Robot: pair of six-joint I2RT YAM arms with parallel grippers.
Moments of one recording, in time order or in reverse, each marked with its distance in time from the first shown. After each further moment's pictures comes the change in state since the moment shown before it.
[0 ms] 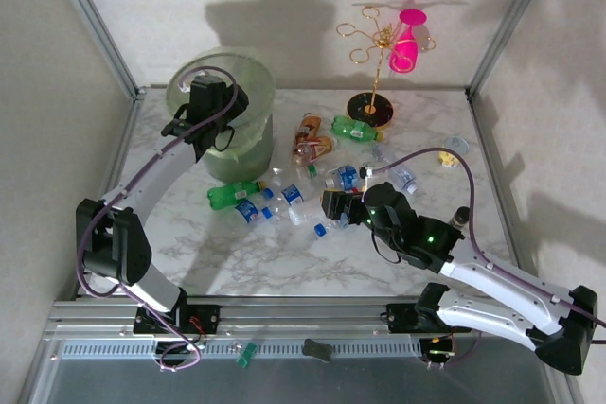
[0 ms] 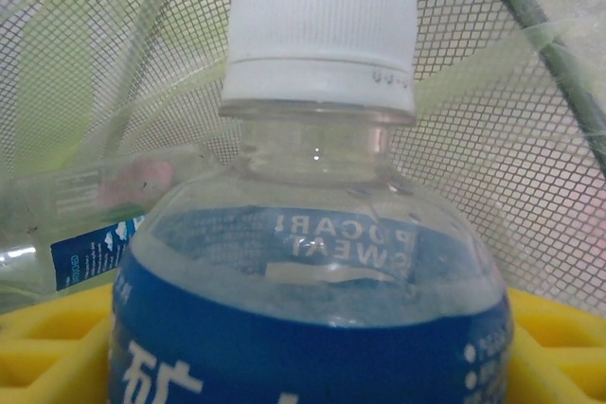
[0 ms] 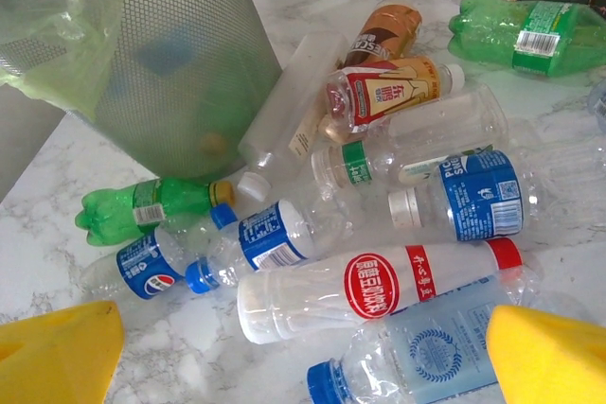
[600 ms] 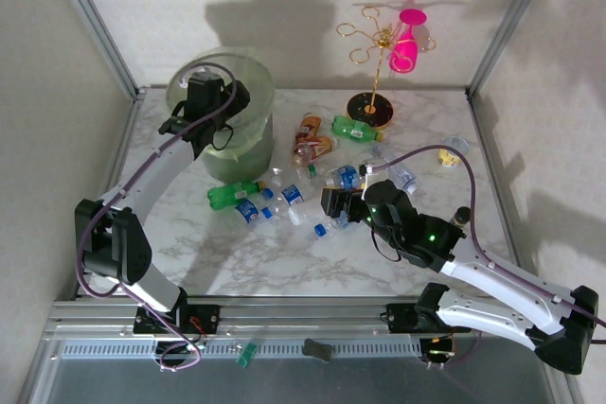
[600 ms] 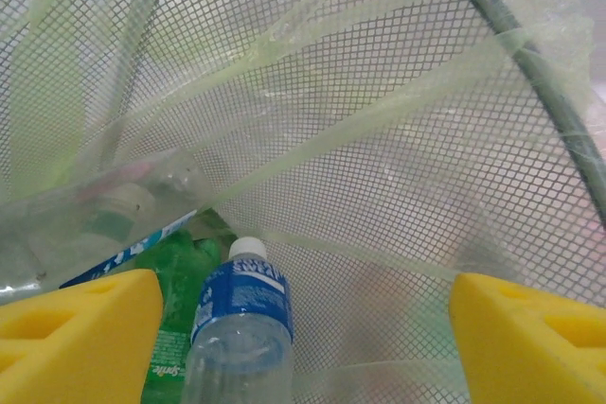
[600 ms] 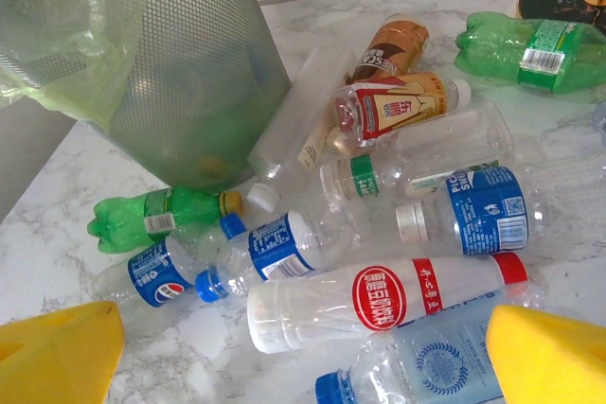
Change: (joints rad) left arm 0.010 0.001 0.033 -0.018 0.030 0.040; right arm 0.000 0.002 0.026 -0.002 0.000 -0.013
